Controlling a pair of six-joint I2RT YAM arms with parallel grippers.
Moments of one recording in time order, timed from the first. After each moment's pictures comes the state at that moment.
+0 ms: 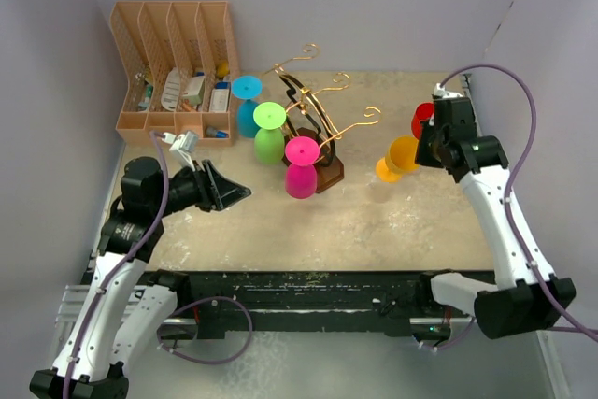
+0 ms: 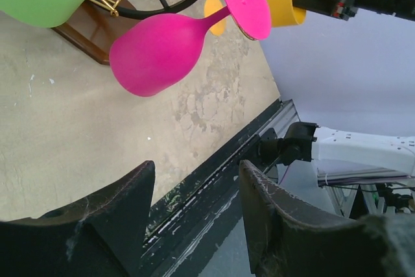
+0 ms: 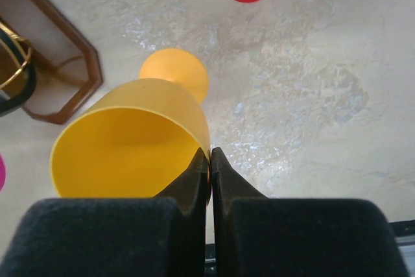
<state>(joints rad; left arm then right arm) -0.19 0.65 0.77 -0.45 0.70 -0.62 0.21 1.16 1.31 -0.97 0.23 0.25</state>
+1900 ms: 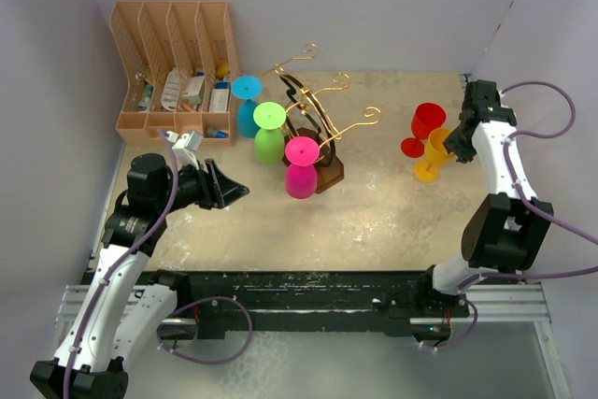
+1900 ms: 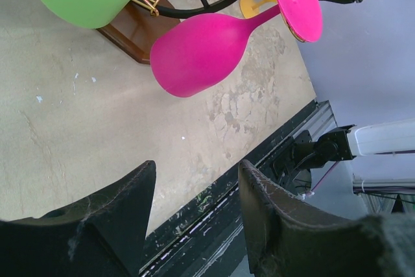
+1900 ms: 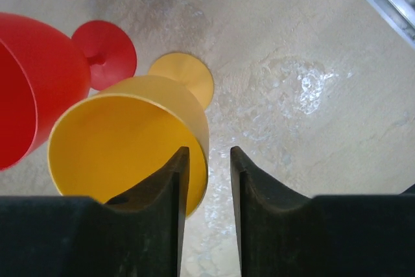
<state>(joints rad) -0.19 0.70 0.77 -0.49 0.61 -0.51 -0.19 1.56 1.39 -0.93 0.31 0.66</state>
